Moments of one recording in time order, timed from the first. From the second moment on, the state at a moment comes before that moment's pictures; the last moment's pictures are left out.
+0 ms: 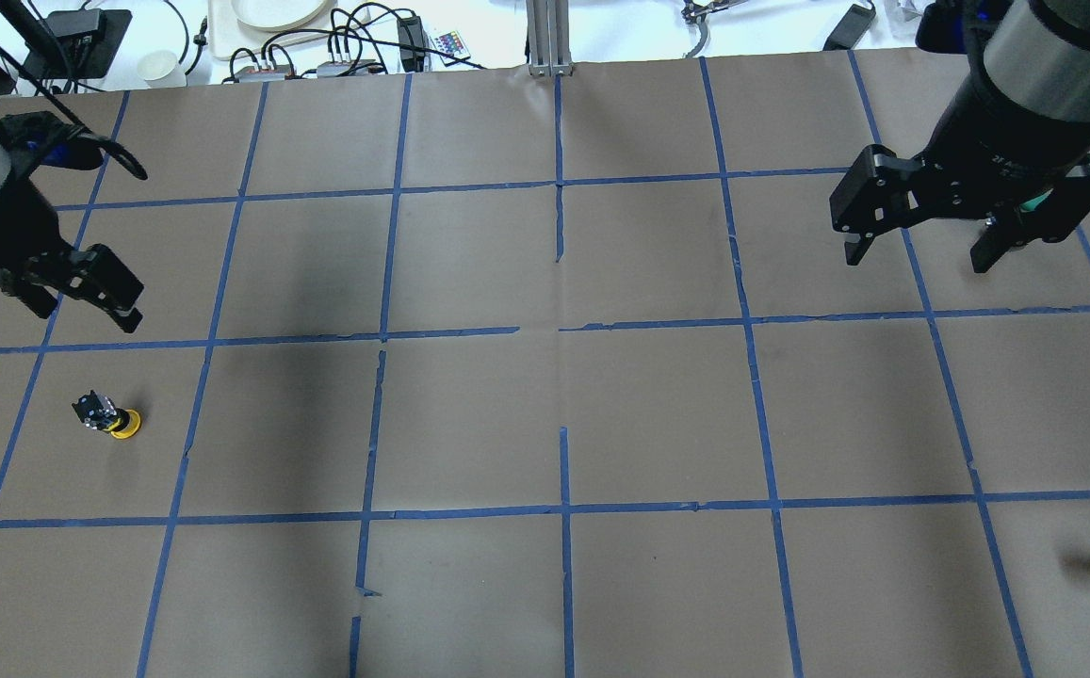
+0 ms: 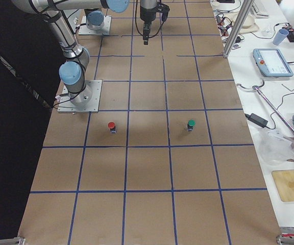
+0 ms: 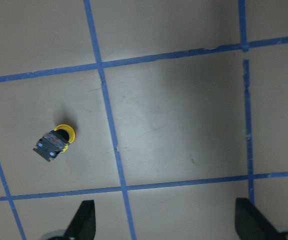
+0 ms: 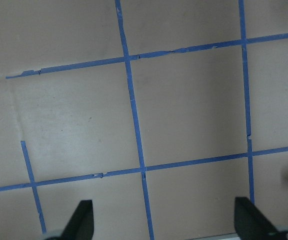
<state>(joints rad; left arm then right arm) -1.16 -1.59 -1.73 -1.51 1.67 0.63 1.49 -1.72 1.63 -1.45 -1.58 0.05</state>
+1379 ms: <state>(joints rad) -0.91 -1.75 -2.06 -0.97 1.59 1.48 1.49 -1.73 1.63 -1.41 -1.58 0.05</state>
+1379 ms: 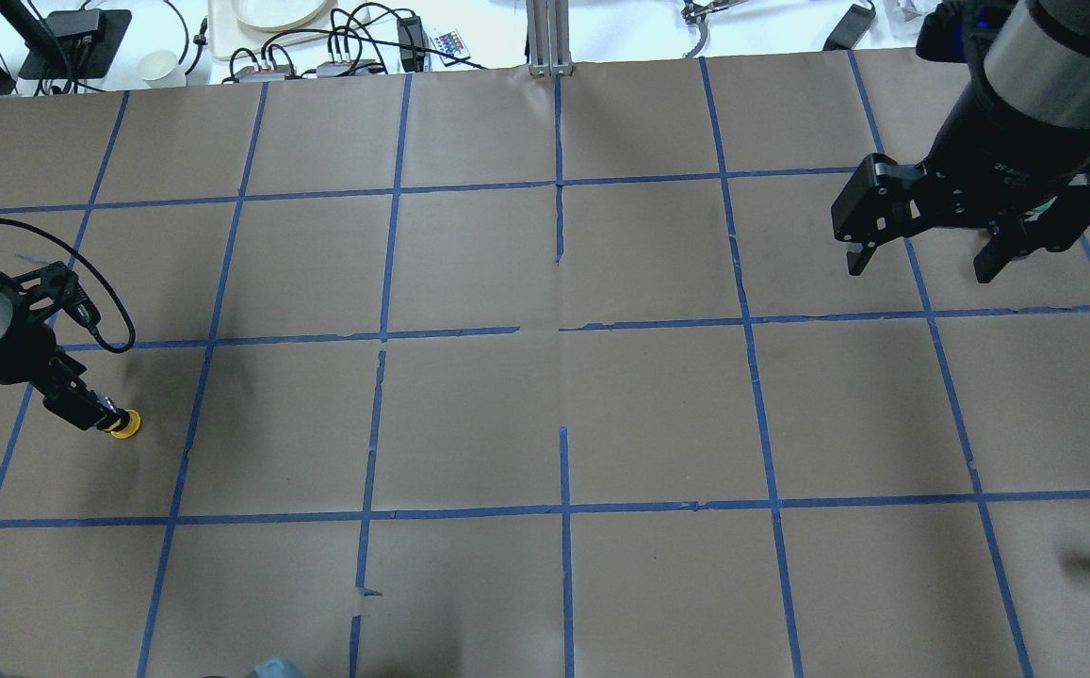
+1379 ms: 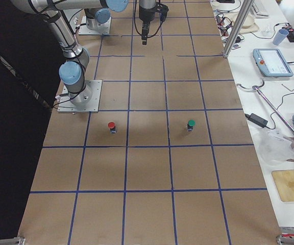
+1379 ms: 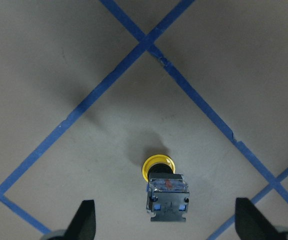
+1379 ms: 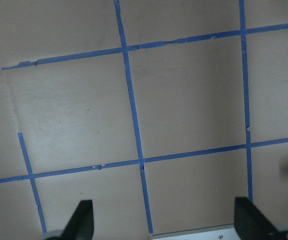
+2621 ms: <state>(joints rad) -0.89 -1.75 -2.11 -0.87 1.60 1.53 1.49 -1.73 1.63 -1.39 -1.58 0.06</state>
